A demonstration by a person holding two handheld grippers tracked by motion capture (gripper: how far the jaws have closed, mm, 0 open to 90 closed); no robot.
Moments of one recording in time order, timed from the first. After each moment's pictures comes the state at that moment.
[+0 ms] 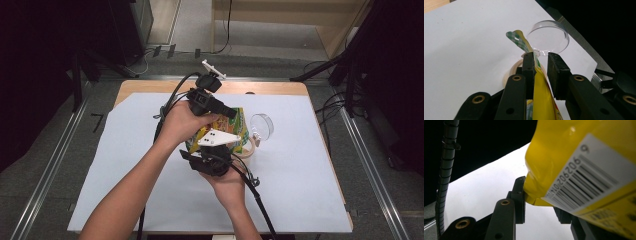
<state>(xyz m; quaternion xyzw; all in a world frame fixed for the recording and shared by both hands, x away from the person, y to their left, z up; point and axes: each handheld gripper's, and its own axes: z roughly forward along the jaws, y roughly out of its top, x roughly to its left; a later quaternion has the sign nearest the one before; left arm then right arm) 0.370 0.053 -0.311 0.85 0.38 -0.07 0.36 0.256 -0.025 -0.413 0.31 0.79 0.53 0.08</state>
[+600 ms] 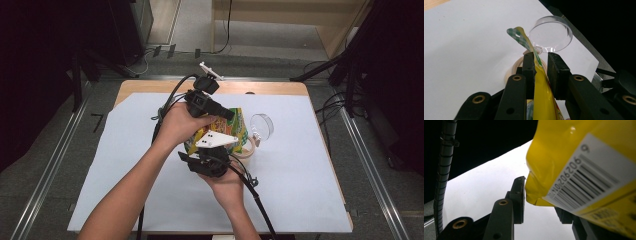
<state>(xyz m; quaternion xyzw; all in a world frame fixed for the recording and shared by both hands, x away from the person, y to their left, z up) 0.368 0.060 -0.316 0.85 0.38 -0.07 0.36 0.255 -0.020 -0.418 0.30 0.79 0.53 0.08</state>
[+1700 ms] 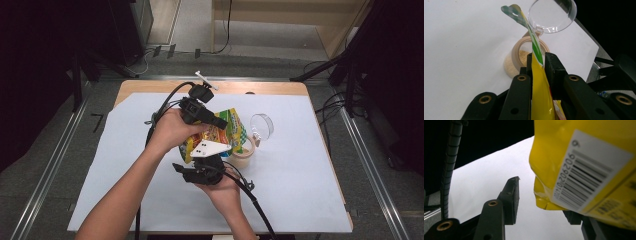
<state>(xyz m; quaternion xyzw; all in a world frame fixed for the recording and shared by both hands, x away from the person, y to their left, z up) 0.361 0.073 -0.332 0.87 0.36 -0.09 0.33 0.247 -0.010 -0.439 0.27 0.81 0.52 0.07</state>
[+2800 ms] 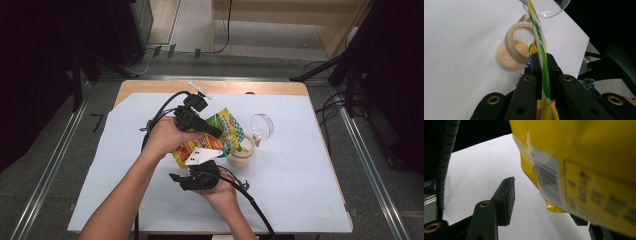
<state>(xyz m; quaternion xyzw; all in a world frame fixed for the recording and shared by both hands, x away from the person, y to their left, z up) 0.355 0.093 -0.349 0.86 0.34 -0.13 0.35 0.249 0.001 -0.469 0.22 0.83 0.51 0.05</state>
